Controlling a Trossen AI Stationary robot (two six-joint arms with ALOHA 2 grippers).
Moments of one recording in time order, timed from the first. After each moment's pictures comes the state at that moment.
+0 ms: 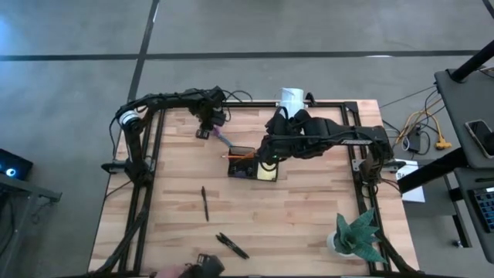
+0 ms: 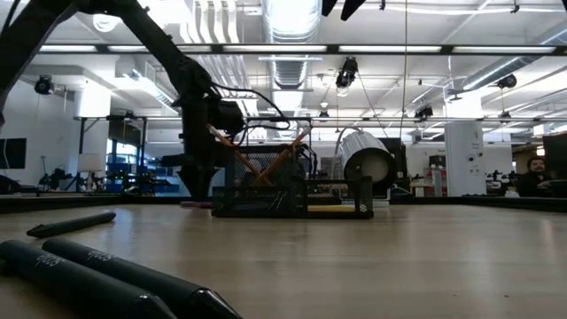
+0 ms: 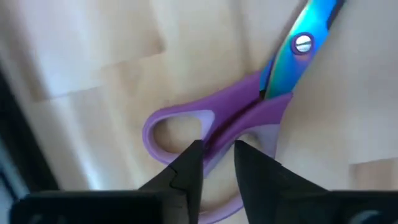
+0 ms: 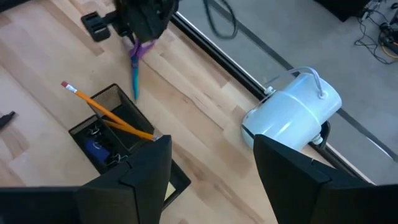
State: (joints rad) left arm 0.73 1.93 1.24 -0.76 -0.01 0.97; right arm 0.13 1.88 2.21 -1.57 0.70 0.80
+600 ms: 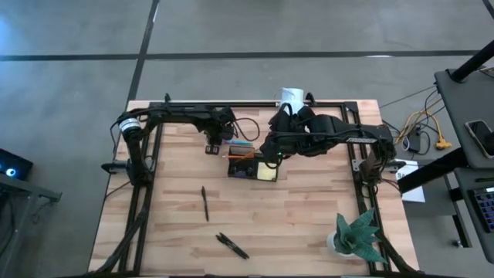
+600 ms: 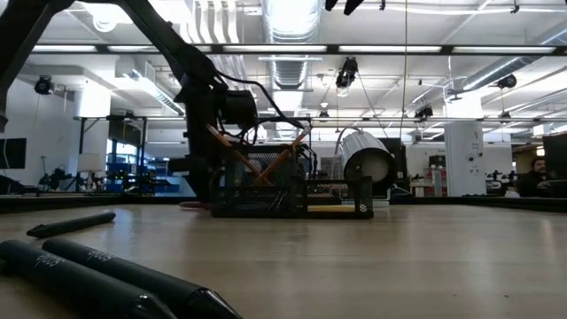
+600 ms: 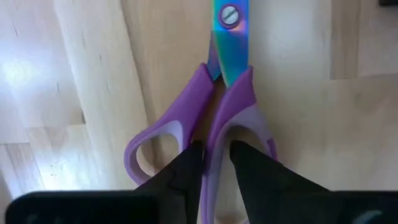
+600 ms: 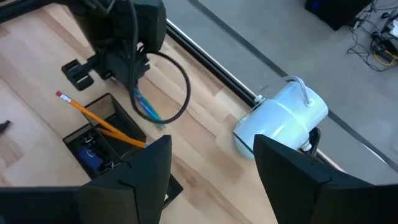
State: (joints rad) left arm 0.51 1.93 1.14 -0.66 -0.06 0.63; right arm 0.12 1.85 2.21 -1.57 0.73 0.78
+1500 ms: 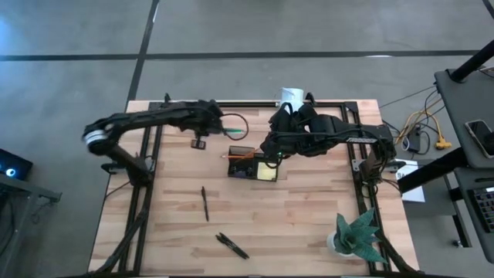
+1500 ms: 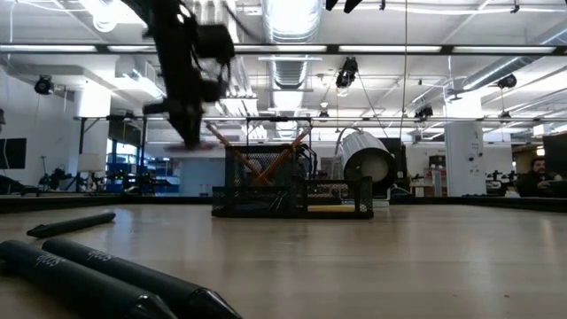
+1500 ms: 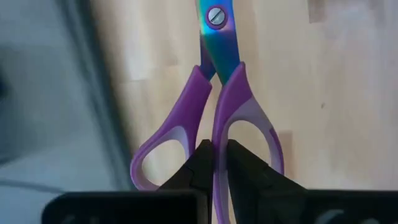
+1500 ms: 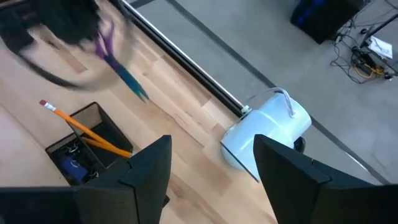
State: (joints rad) left arm 0.46 1.48 1.14 -0.85 -0.28 0.70; right arm 0.12 1.85 2.21 -1.57 0.79 0.75
